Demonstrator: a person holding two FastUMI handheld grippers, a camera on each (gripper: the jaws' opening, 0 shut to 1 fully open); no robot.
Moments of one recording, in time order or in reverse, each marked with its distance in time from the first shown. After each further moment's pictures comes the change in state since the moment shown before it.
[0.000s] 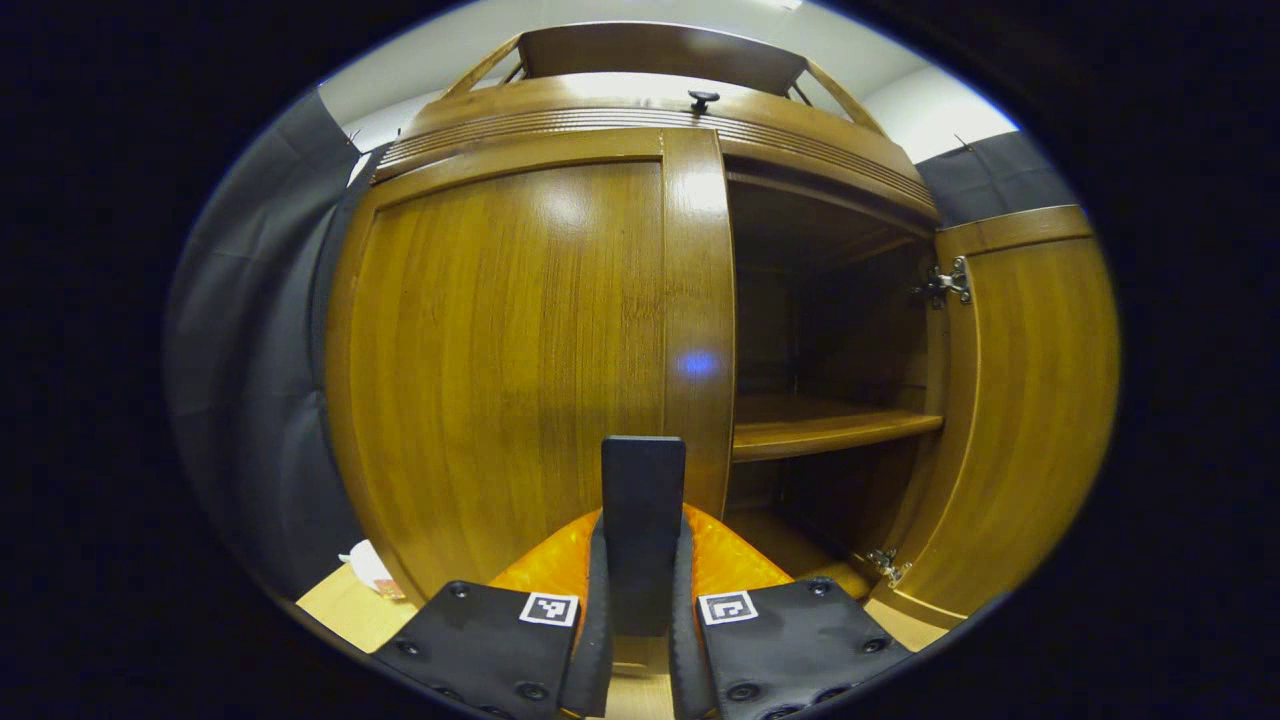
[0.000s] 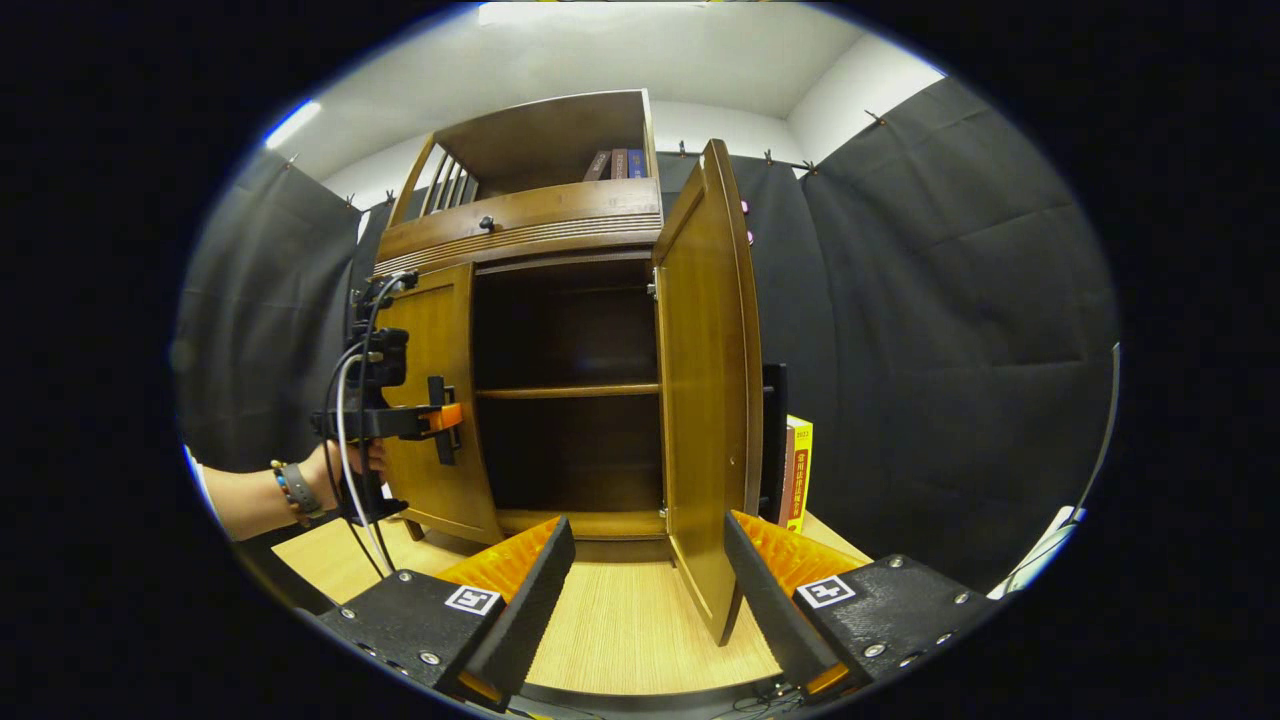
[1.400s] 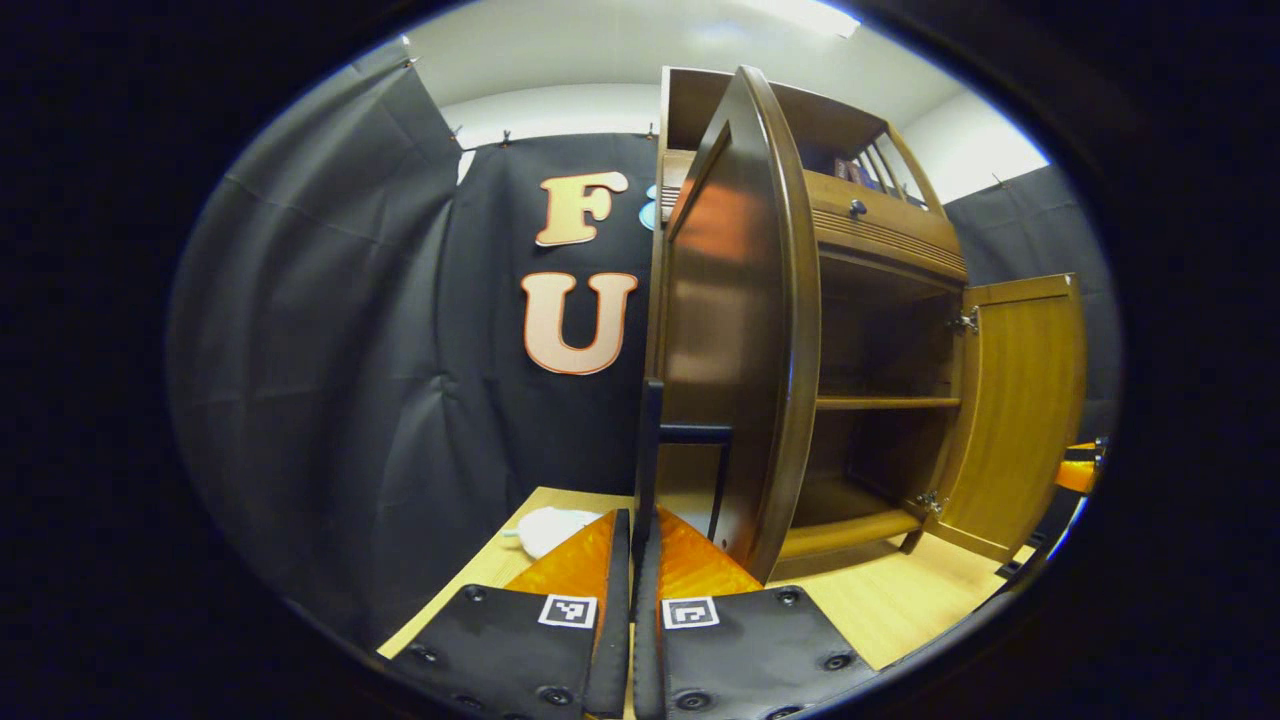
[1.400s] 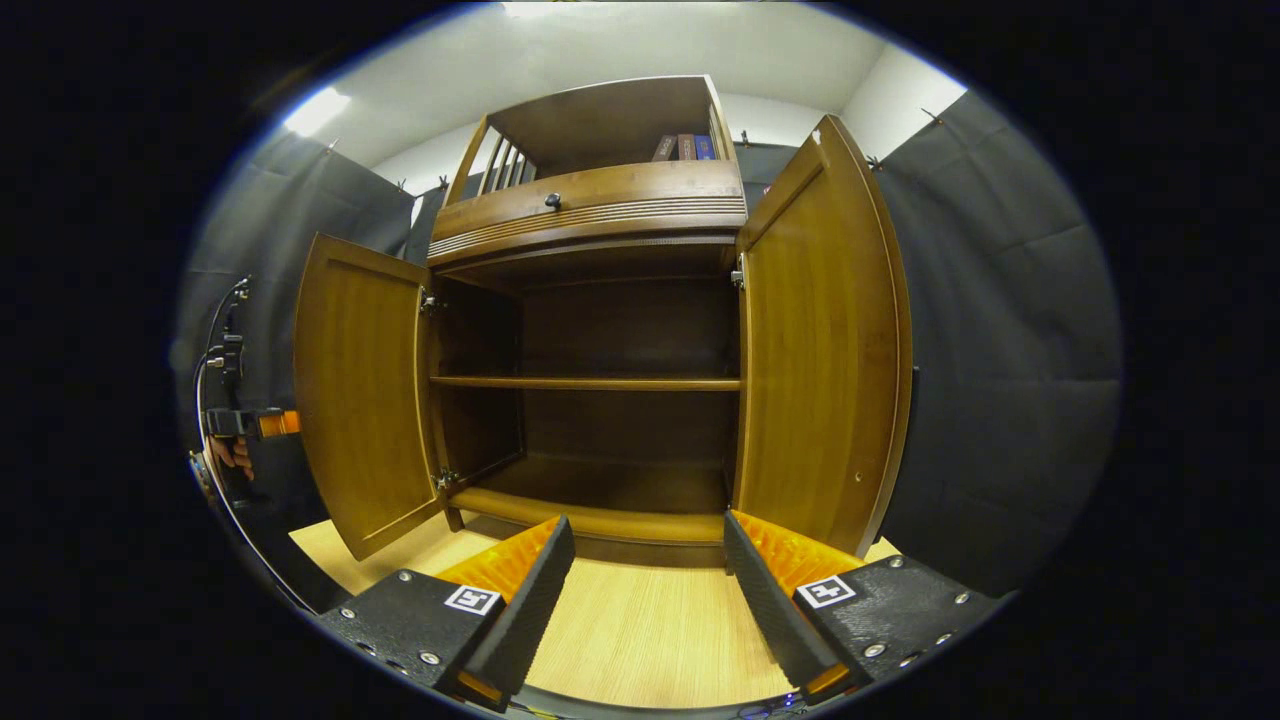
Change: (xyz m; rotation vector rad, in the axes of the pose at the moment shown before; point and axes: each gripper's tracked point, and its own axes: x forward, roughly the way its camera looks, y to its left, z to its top) left arm -0.181 0.219 -0.010 -0.029 -0.011 0.081; right arm 0.035 0.057 -0.006 -0.036 0.033 0.162
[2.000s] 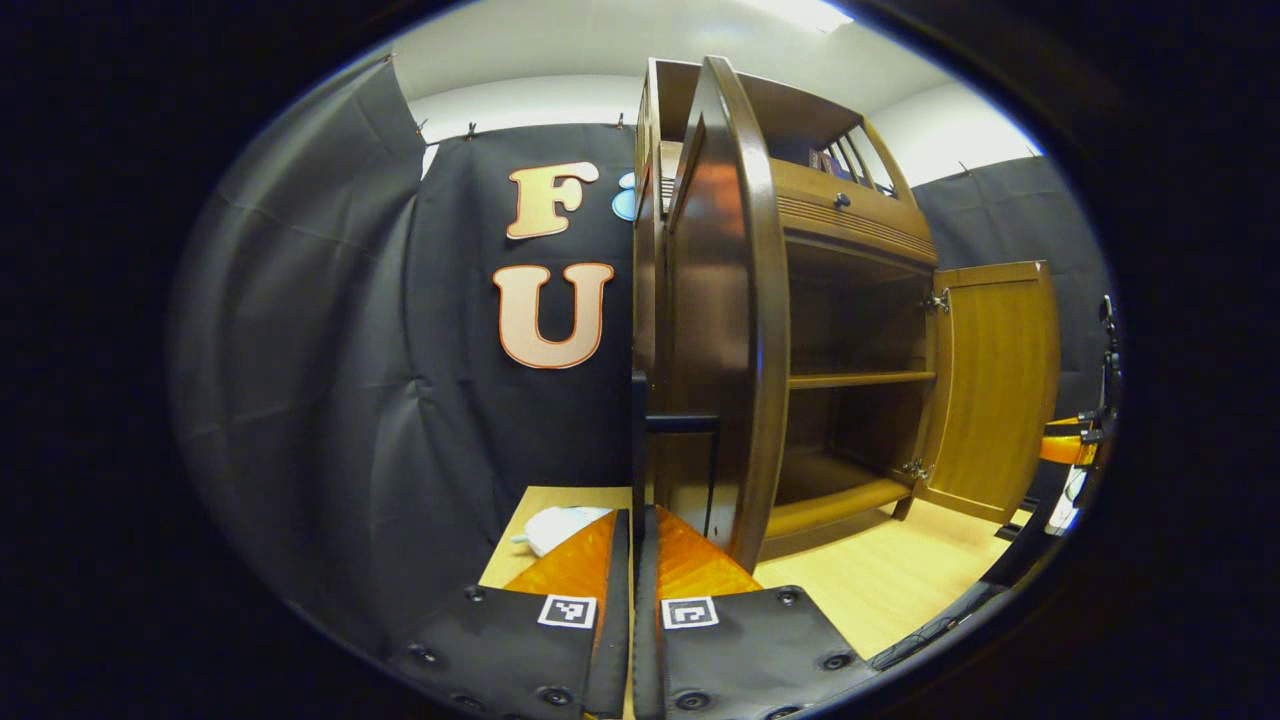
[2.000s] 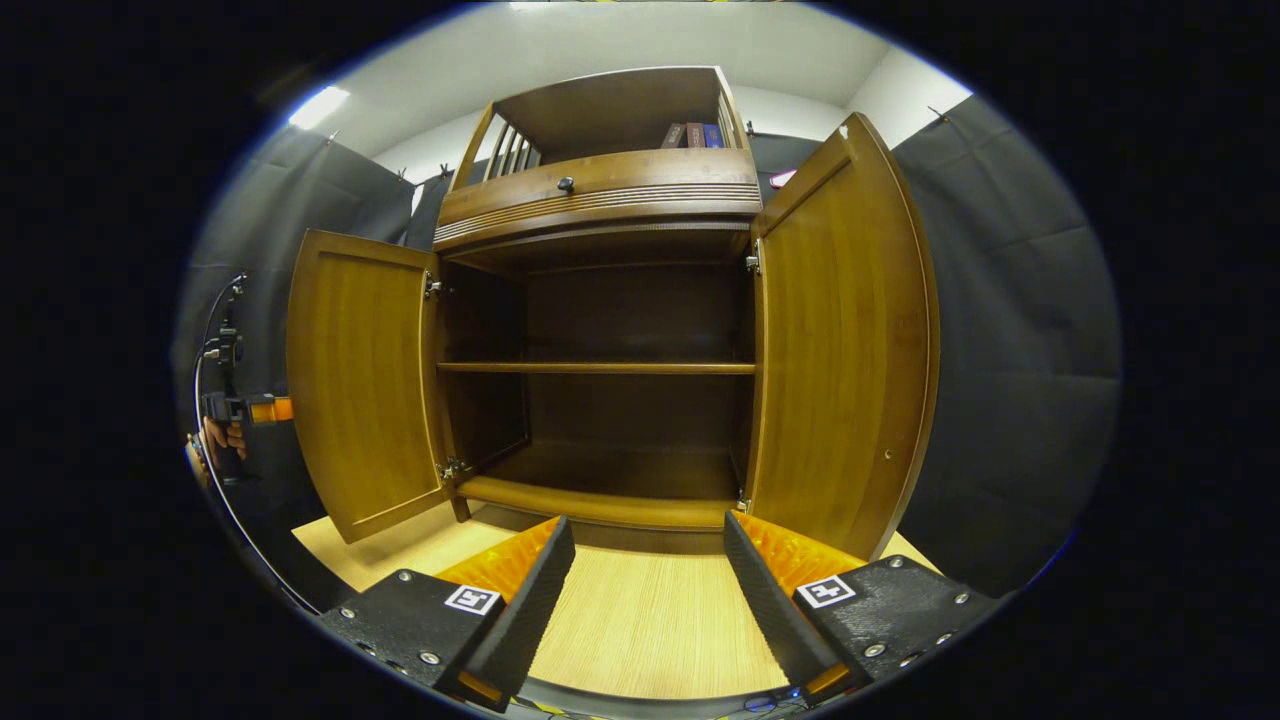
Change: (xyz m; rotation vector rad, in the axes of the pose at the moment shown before) left arm -0.011 0.053 -0.001 0.044 0.050 -0.084; right arm -0.002 0.022 -0.010 -0.004 0.043 -0.006
